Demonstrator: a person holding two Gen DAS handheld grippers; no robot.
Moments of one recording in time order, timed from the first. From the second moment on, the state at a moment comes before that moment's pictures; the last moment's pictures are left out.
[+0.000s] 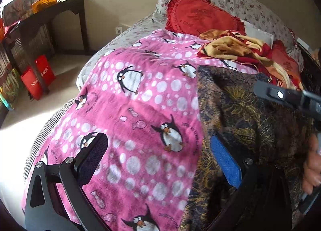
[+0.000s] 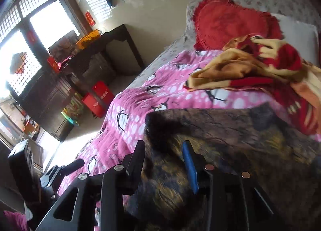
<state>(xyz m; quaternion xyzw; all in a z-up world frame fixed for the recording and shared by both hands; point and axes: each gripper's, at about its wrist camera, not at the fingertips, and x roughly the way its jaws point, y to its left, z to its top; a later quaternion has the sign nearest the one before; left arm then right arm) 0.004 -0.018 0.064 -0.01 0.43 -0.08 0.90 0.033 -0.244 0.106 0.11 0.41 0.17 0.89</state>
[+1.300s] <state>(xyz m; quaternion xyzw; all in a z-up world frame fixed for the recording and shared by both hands) -0.010 -0.100 0.010 0.12 0.49 -0.09 0.86 -0.167 -0.534 0.090 0.27 0.35 -0.22 0.87</state>
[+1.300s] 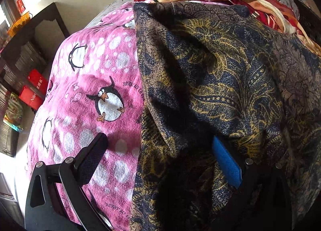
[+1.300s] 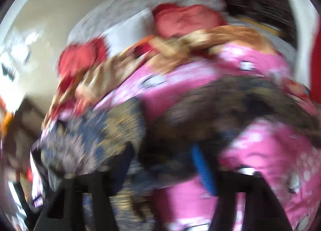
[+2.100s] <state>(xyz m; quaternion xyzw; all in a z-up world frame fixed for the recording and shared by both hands) -0.010 -0.104 0.003 0.11 0.48 -0.09 0.87 -0.307 -0.689 0.033 0.54 0.17 -0.36 0.74</state>
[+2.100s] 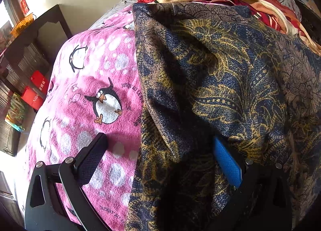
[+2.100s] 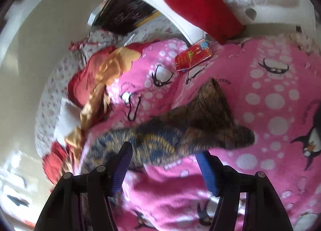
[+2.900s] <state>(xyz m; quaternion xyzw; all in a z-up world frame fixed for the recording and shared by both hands) -0.019 -0.093 0.063 0.07 0.44 -0.12 0.89 -0.227 -0.554 0.271 0.19 0.22 -0.20 0.94</state>
